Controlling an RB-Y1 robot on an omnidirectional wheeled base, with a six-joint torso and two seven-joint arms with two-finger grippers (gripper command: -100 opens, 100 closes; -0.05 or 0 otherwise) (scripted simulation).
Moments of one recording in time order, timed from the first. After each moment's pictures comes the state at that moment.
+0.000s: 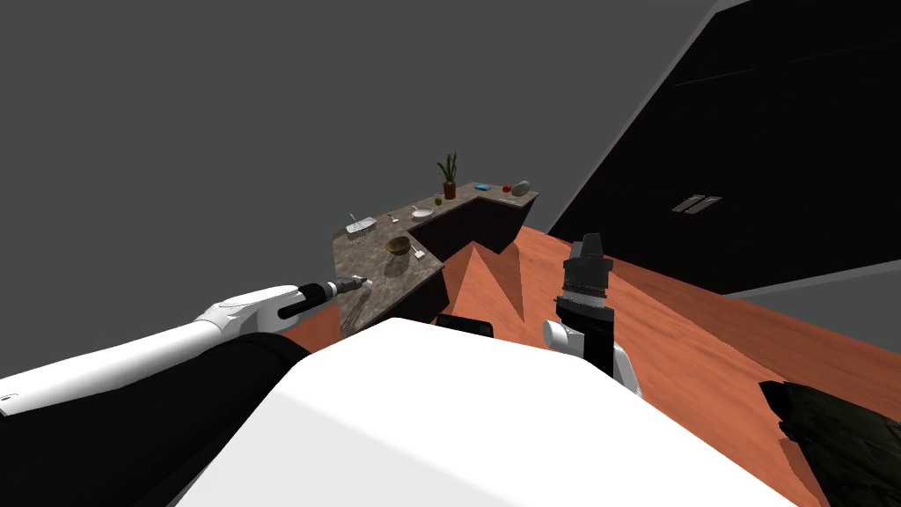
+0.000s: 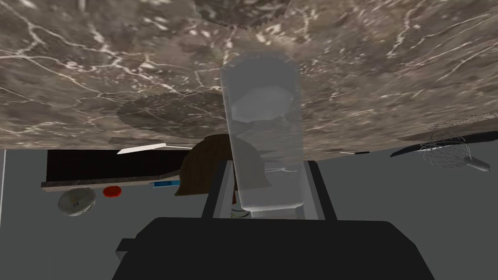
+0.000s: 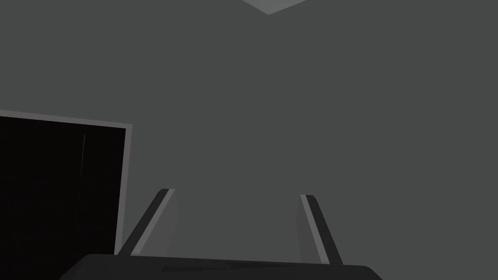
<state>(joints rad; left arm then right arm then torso) 0.92 1.42 0.12 -1.65 -0.31 -0.13 0.01 0.48 -0.05 -0.07 -2.21 0.10 -0.45 0.17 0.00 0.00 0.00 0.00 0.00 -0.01</state>
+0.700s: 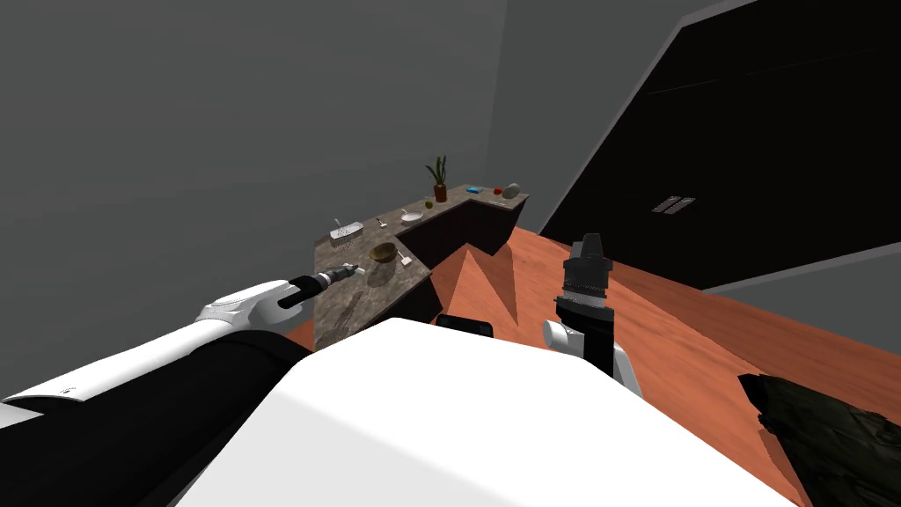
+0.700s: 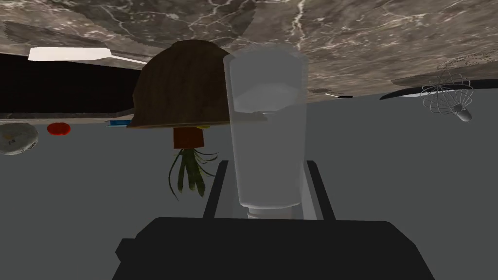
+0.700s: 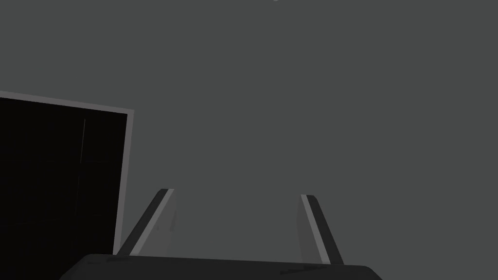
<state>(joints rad) 0.75 1.29 0.19 -1.50 -0.27 -0.15 0.02 0.48 -0.05 -0.07 -2.21 0.10 -0.45 0.17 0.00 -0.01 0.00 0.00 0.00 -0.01</state>
